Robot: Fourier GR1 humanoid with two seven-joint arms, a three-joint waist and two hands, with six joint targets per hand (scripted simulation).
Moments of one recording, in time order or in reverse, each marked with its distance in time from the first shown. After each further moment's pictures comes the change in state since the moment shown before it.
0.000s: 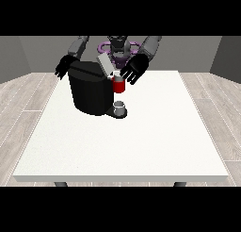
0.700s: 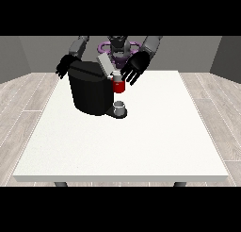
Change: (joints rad) left arm -0.012 0.030 -0.023 0.004 -0.043 -0.037 -0.029; right arm -0.009 0.010 0.016 -0.008 0.011 -0.021 0.011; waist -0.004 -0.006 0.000
